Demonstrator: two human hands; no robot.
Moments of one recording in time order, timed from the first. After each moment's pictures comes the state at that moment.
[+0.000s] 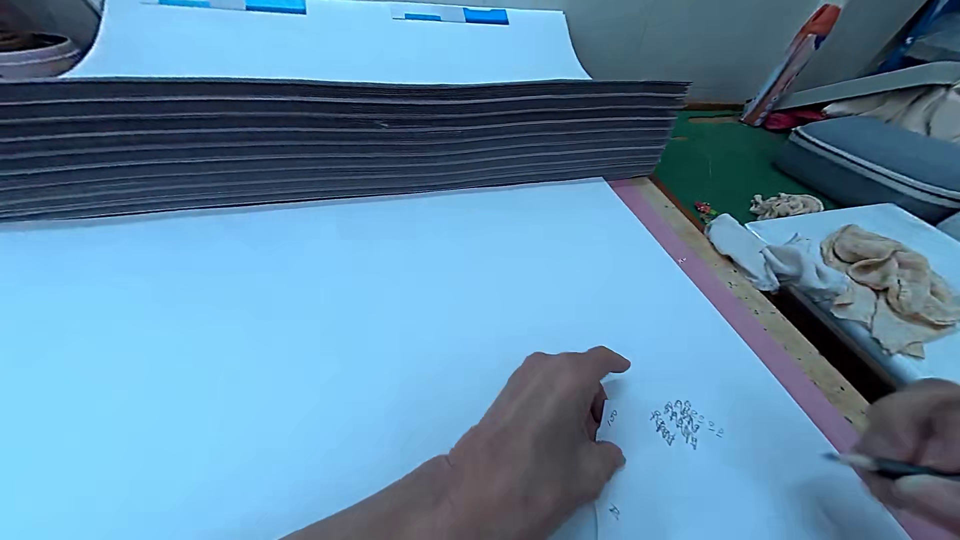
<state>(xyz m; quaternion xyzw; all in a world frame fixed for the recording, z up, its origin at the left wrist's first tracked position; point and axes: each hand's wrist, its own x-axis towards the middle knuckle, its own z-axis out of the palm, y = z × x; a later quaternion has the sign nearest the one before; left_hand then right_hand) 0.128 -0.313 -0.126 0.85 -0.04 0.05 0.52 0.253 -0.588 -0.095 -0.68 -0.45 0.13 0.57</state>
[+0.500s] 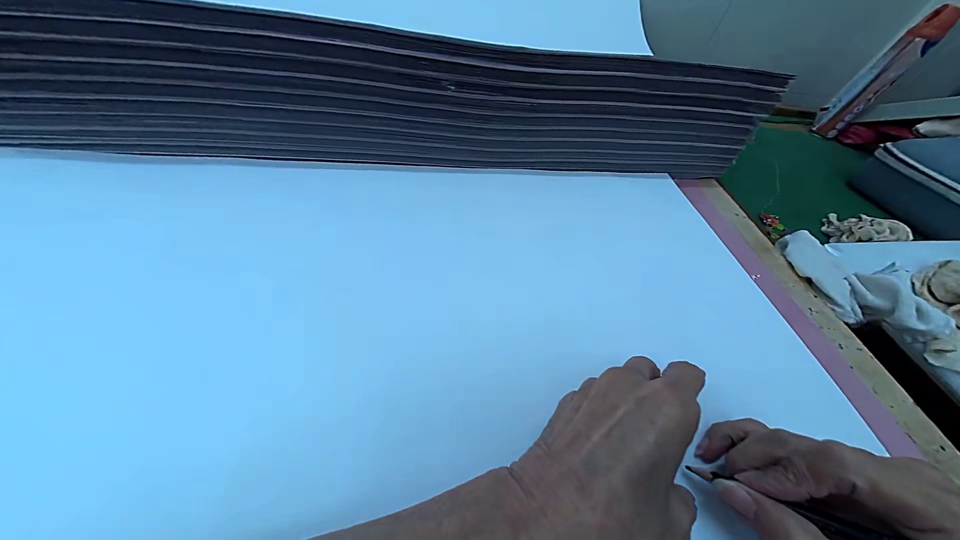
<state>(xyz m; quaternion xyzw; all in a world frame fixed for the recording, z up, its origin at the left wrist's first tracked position) 0.127 -0.311 -0.123 0.88 -0.07 0.04 0.47 0.236 -0.509 -0.147 -0.62 -0.57 0.10 0.53</state>
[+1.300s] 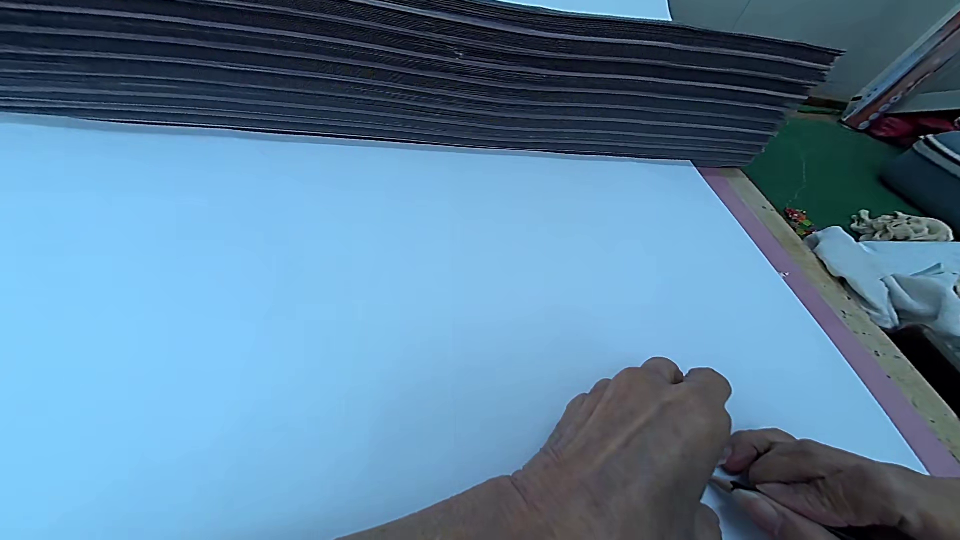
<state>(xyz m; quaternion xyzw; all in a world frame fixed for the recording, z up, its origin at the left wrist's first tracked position) 0.127 -0.307 -0.122 0.88 -0.09 0.04 0.47 0.237 -0.509 -0.145 -0.64 -0.57 0.11 0.51</state>
